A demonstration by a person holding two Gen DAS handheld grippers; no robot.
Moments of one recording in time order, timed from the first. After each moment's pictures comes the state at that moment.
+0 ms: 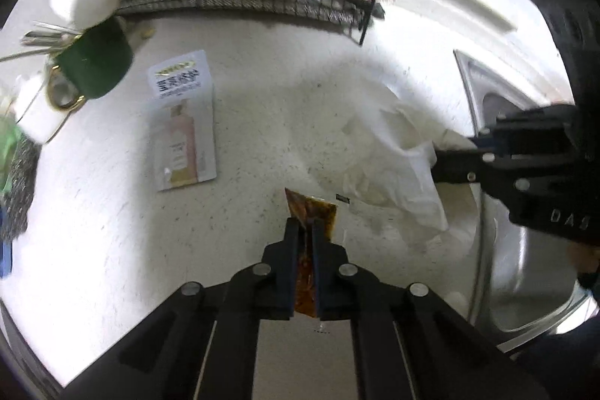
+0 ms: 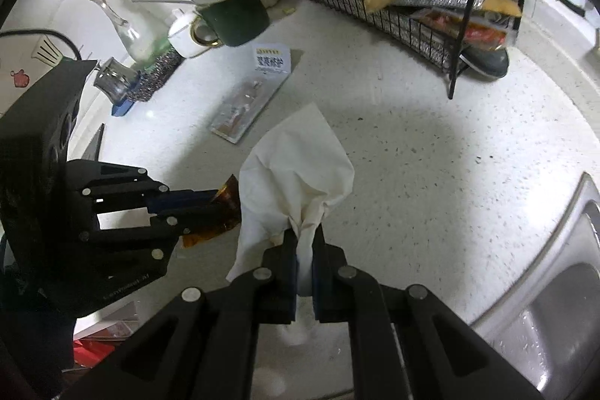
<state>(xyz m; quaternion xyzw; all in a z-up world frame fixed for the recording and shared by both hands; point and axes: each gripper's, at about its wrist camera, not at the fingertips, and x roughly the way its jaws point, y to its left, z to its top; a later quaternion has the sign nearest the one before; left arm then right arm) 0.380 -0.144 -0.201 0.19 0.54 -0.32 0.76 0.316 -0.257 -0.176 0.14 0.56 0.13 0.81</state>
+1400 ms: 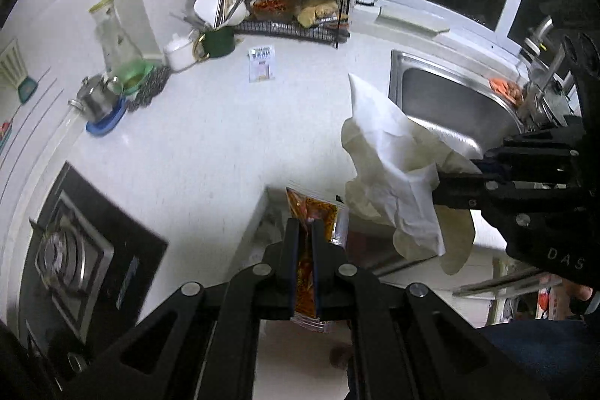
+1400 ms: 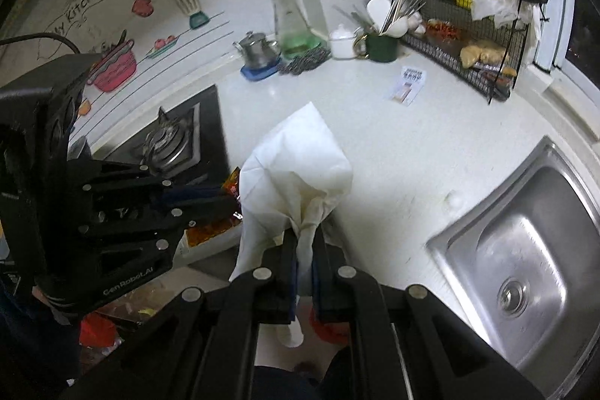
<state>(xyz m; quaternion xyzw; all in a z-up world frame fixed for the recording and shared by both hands) 0.098 0.067 -0.071 0.16 0.46 -0.28 0.83 0.071 -0.060 -0.044 0.07 0.47 0.15 0.87</state>
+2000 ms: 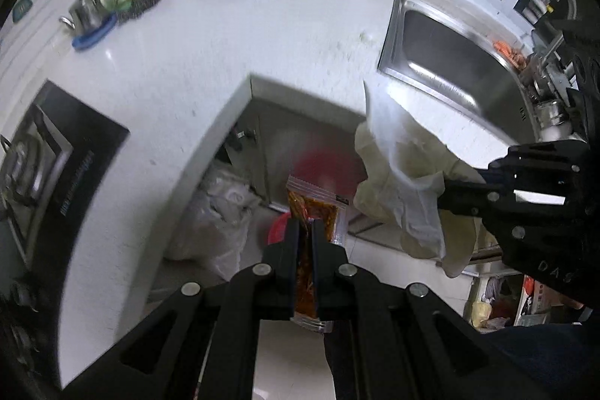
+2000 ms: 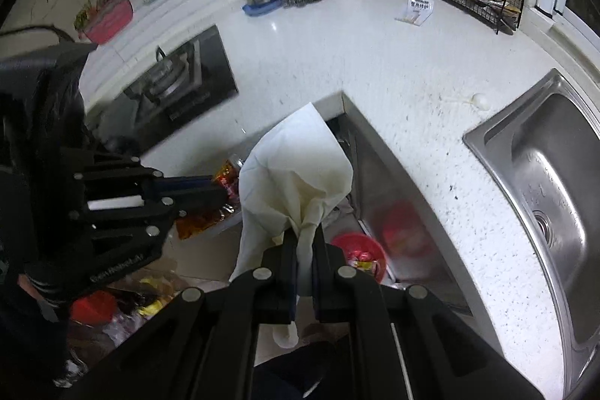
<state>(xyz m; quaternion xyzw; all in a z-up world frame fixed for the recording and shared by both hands) 0.053 0.096 -0.168 0.13 0.54 -0.27 0.79 0.022 -0.032 -0.122 0.06 0.54 0.14 0.83</state>
